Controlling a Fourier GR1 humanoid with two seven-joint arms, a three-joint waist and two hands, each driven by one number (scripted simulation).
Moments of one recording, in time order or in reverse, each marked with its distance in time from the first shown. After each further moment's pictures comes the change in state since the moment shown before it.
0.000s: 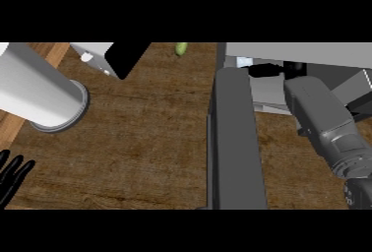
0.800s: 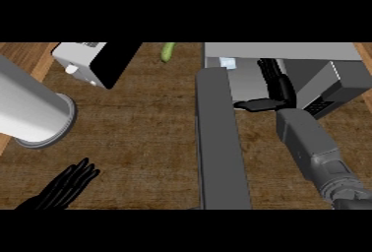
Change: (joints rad) left arm -0.015 -0.075 -0.209 0.117 -0.218 -0.171 -0.057; right arm 0.184 0.074 -0.089 -0.009 -0.128 0.469 -0.171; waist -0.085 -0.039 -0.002
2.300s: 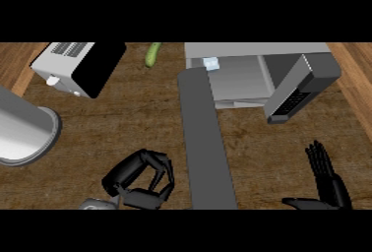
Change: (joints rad) left arm -0.393 -0.065 -0.334 0.519 -0.558 0.306 -0.272; right arm 0.856 -0.015 0.139 -0.580 -0.092 0.194 -0.081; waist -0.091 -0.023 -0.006
